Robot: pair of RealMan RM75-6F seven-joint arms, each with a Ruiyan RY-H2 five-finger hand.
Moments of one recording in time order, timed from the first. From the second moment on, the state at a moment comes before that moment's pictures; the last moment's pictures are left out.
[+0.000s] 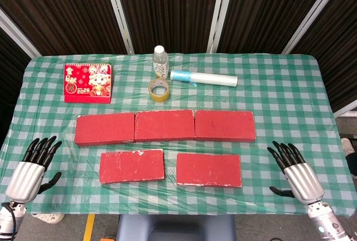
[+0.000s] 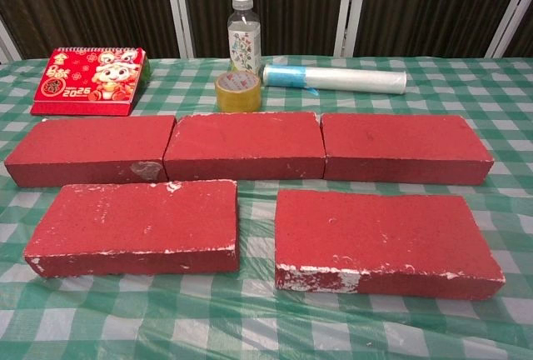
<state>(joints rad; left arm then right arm) -0.15 -1.23 0.02 -1.41 1.70 1.58 0.02 0.13 -1.15 -0.06 -1.62 -1.69 1.41 -0.11</state>
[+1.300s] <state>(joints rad) -0.58 -1.45 0.04 -1.54 1.73 0.99 -0.15 0.14 -1.10 -0.12 -1.63 -1.77 1.41 -0.01</state>
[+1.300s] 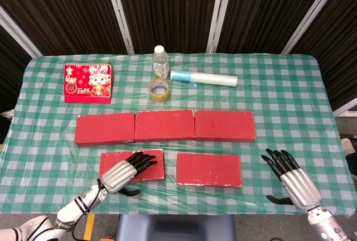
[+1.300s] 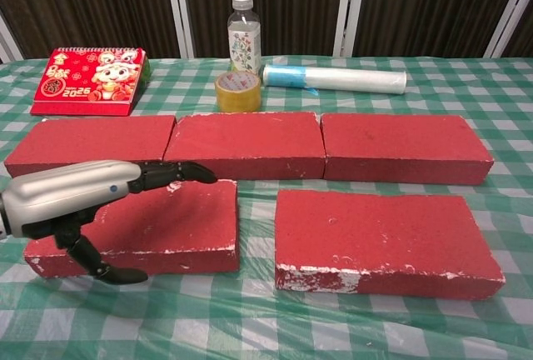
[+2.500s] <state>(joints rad) -0.60 -1.43 0.05 -1.49 1.52 0.92 -0.05 0.14 -1.11 -0.11 -1.63 -1.76 1.40 -0.03</state>
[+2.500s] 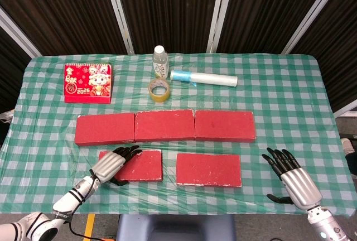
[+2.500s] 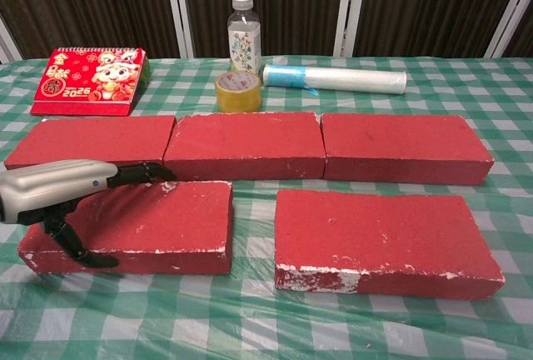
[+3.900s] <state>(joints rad) -0.85 -1.40 -0.16 -1.28 1.38 0.73 -0.23 0.15 -1.13 -0.08 -1.63 -1.67 1.35 -0.09</state>
